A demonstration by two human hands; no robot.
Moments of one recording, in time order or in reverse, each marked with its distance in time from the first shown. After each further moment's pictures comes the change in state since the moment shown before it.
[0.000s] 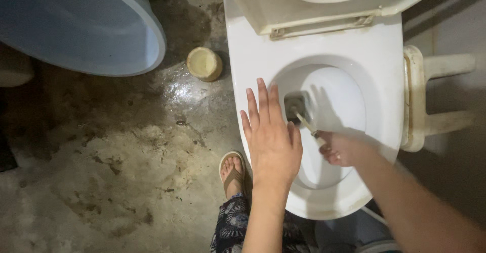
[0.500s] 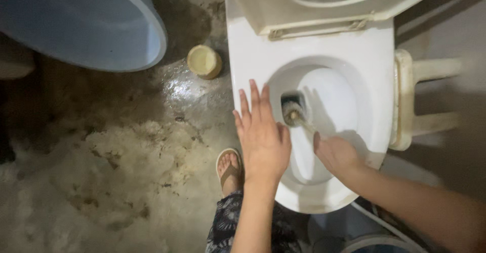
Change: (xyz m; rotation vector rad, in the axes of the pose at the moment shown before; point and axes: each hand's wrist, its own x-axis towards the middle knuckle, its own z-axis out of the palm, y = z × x) left_hand -0.006 -0.004 -0.006 -0.007 0.030 -0.025; right_hand 0.058 0.126 0.170 2.538 -1.192 -0.349
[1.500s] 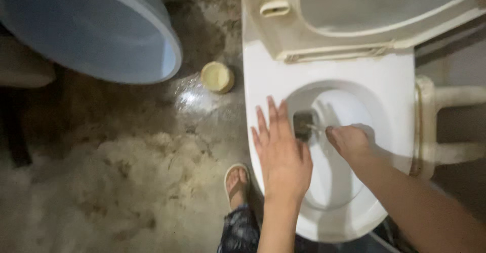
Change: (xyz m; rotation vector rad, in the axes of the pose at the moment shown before) left_hand 0.021 0.011 0.002 -0.070 0.026 -0.023; right_hand 0.094 0.057 0.031 0.077 -0.172 0.236
